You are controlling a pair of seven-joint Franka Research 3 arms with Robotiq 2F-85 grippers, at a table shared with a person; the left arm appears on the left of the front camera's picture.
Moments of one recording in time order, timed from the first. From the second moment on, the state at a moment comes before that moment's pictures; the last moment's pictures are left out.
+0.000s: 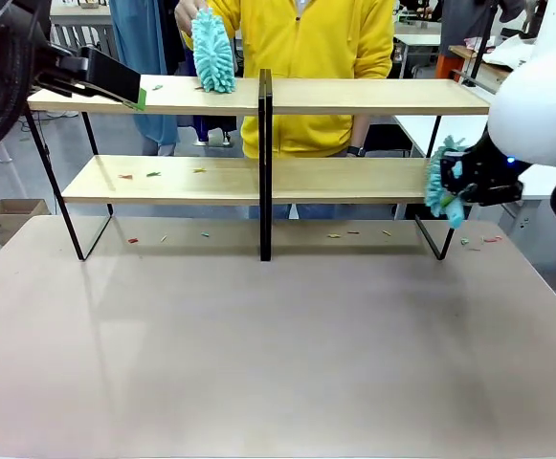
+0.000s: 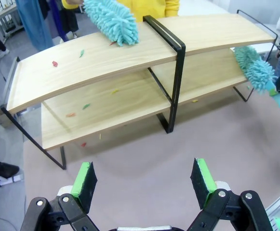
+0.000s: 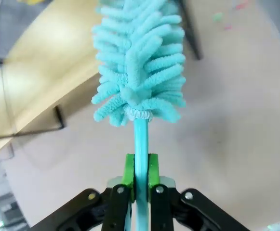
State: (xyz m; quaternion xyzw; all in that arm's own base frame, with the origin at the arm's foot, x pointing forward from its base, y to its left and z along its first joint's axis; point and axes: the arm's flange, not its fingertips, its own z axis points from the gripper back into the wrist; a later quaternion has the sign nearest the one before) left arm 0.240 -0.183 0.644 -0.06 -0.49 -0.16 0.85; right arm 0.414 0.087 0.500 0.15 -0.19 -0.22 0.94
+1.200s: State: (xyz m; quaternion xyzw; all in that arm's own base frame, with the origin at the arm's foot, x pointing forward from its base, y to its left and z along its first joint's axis) left arm 0.240 -0.183 0.644 -0.06 -0.49 -0.16 0.85; right arm 0.293 -0.035 0.561 0.43 -0.02 0.24 0.87
